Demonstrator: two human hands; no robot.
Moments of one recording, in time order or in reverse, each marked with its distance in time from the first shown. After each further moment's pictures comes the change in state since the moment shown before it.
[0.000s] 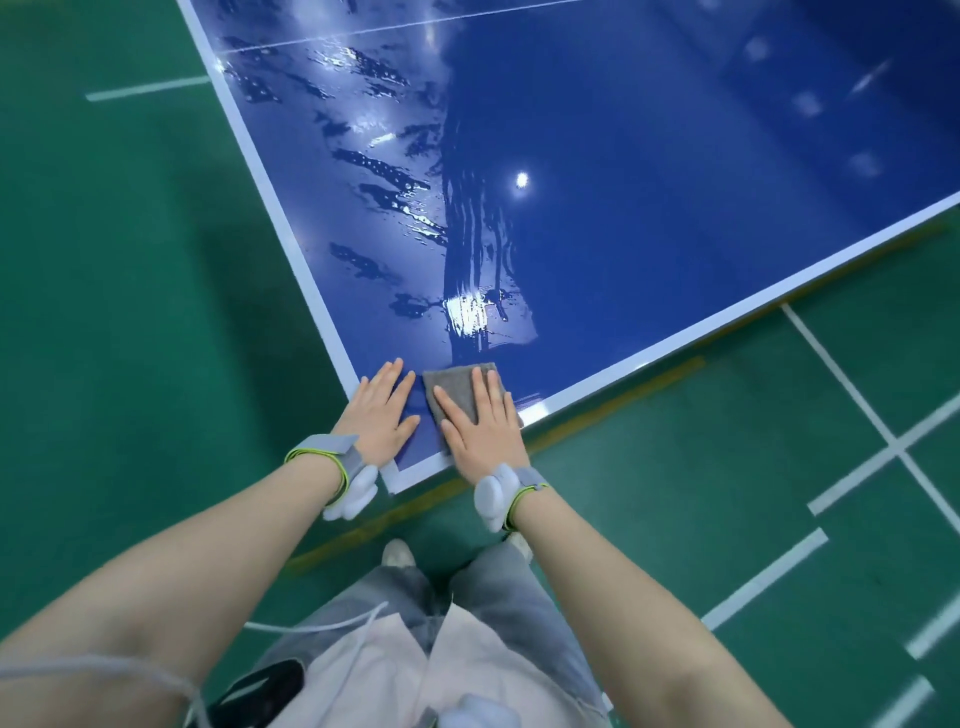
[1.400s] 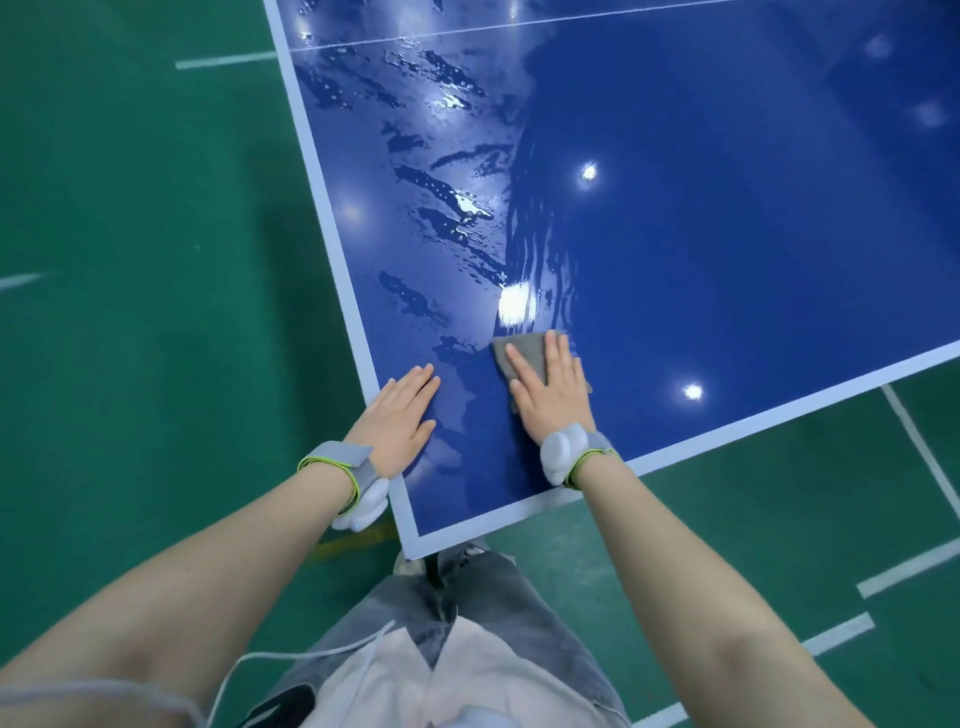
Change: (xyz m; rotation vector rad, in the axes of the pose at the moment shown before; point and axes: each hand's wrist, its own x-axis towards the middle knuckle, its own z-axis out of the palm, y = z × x) left_hand 0.039 -0.028 -0.033 -0.068 0.061 -0.003; right_hand 0.117 0.053 -0.050 -0.028 0.033 0.002
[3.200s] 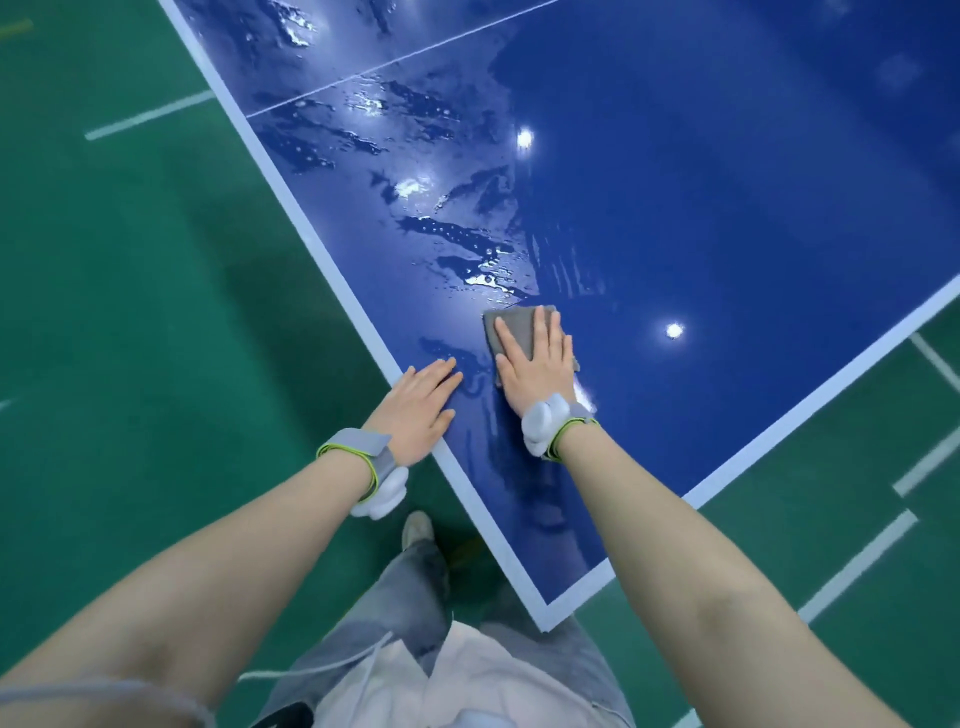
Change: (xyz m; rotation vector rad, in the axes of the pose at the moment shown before) left_hand 0.074 -0.092 -0.071 0.154 -0.123 0.256; right_hand 0.095 -0.104 -0.003 -0.034 0.002 0.268
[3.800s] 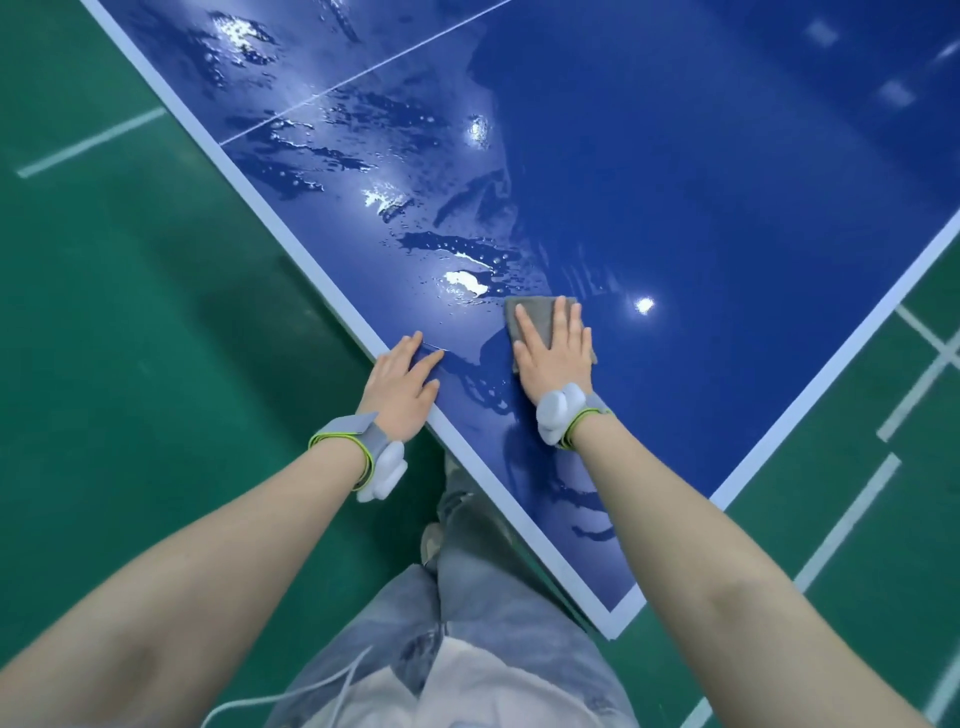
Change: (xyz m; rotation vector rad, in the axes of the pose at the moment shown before) left_hand 0.026 -0.062 -0.026 -0.252 0.096 -0.091; right_hand 0.024 -0.023 0.001 0.080 0.025 0.224
